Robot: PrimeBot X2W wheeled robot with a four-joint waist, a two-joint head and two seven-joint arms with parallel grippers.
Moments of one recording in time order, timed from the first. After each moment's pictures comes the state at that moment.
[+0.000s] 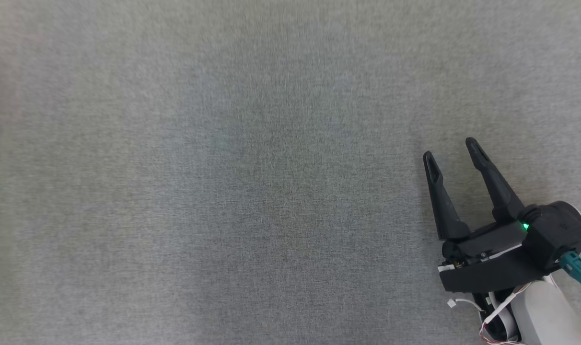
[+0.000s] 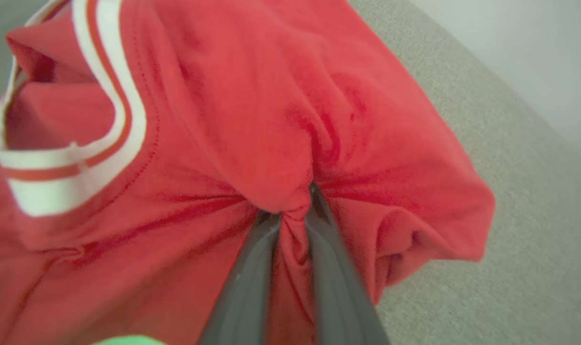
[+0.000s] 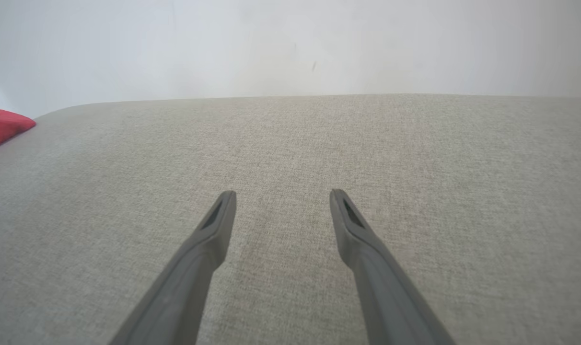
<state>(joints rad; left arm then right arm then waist) -0.70 0.43 0.34 0.37 -0.68 0.13 0.56 -0.27 -0.24 0.20 -0.02 0.25 0.13 -0.19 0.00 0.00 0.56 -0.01</state>
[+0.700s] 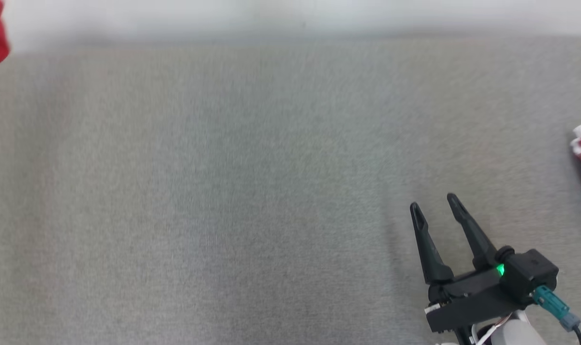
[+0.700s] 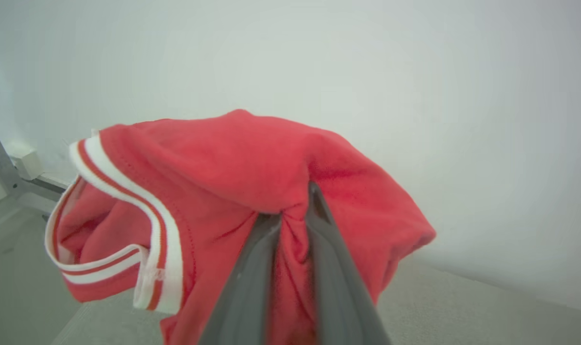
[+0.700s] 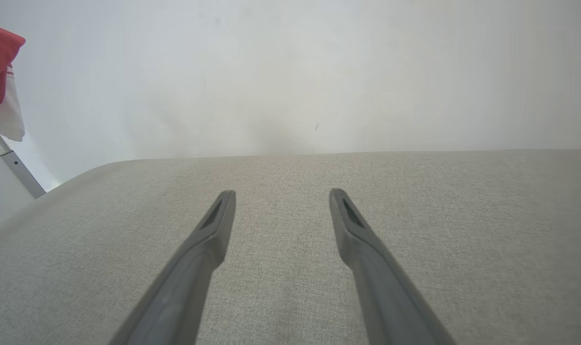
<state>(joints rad) -0.72 0.50 0.26 0.12 -0.67 0.00 0.55 -0.16 -0.19 0.22 0.09 0.30 0.13 -0.23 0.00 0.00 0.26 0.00</state>
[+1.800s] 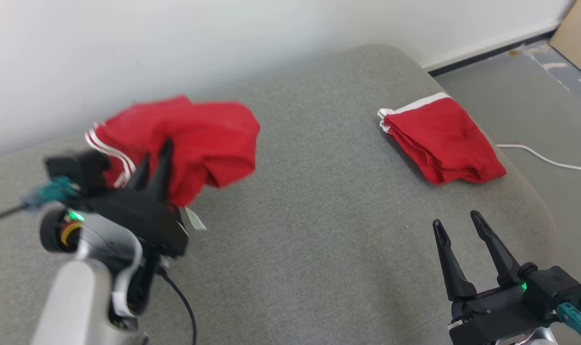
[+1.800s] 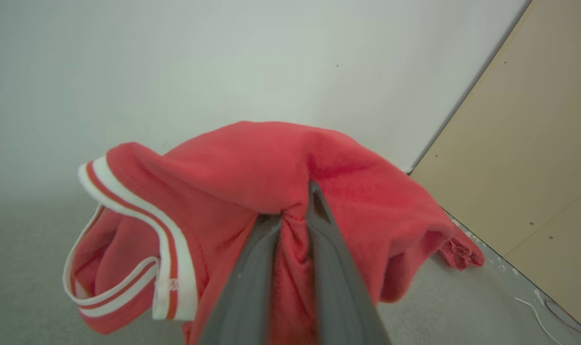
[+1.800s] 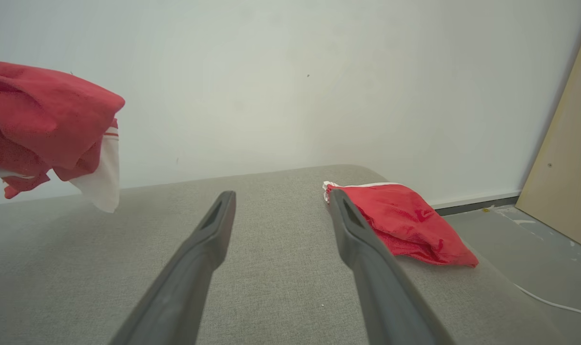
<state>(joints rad) -0.45 0.19 -0.13 -0.02 -0.52 0.01 0.36 -0.06 -0.22 0.16 0.03 0.28 0.13 -0.19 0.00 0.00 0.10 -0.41</state>
